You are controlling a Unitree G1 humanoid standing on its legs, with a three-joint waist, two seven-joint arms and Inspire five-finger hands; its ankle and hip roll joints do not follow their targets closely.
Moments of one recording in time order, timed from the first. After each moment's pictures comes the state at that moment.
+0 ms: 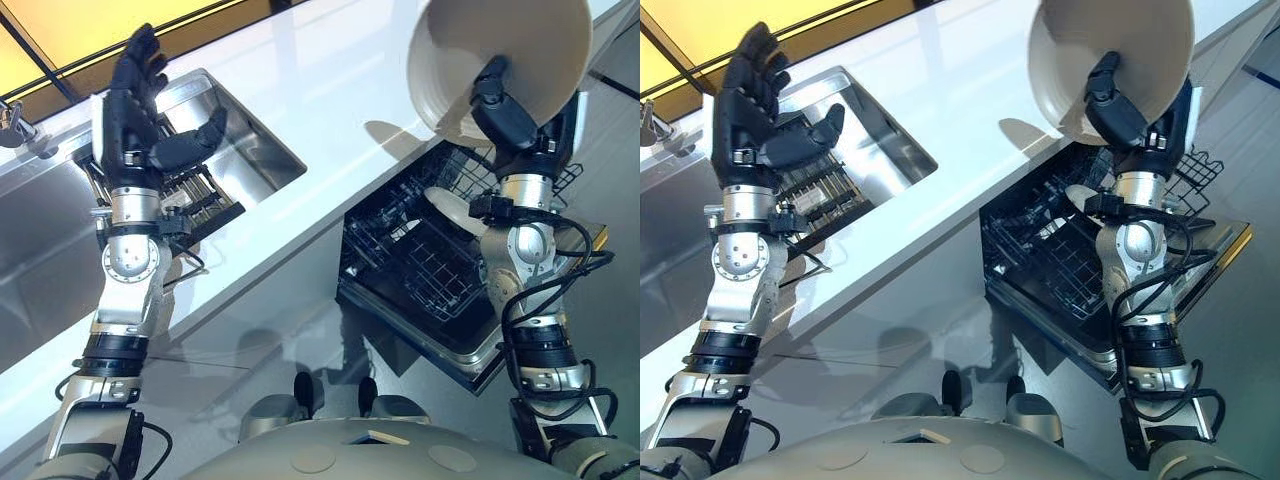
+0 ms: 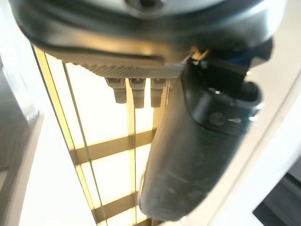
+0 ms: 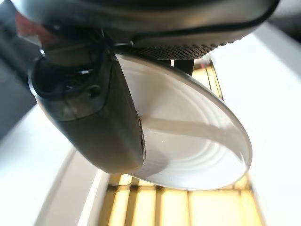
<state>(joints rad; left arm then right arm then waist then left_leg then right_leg) -0.22 0.53 0.06 0.05 -0.32 -0.35 0.23 -0.28 -0.46 -0.05 -0.01 0.29 -0.22 -0.35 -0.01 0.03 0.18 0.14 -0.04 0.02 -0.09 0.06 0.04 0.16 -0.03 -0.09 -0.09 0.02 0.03</state>
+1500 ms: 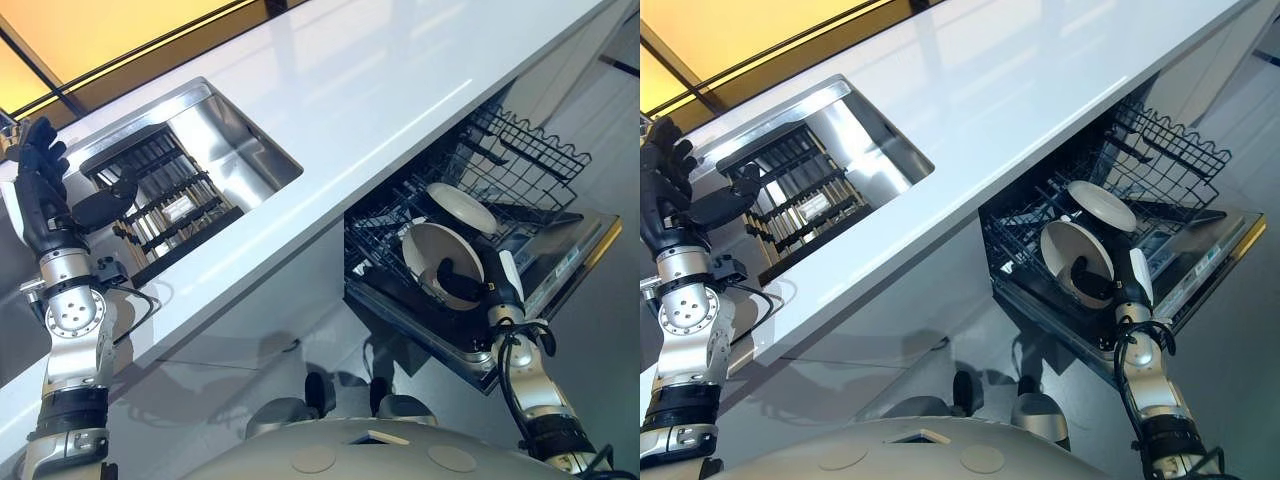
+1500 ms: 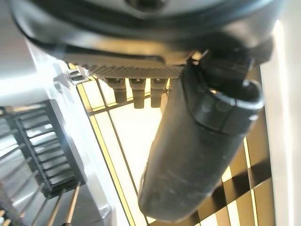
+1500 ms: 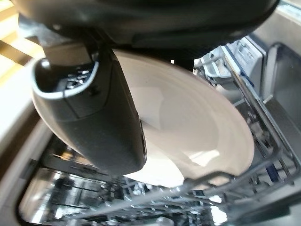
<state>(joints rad) 0.03 0.54 0.24 0.14 -0.30 -0.33 0.32 0.09 -0.45 0.06 0.39 -0.13 -0.06 -0.25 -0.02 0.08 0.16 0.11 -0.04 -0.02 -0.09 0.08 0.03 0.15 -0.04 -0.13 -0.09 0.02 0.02</state>
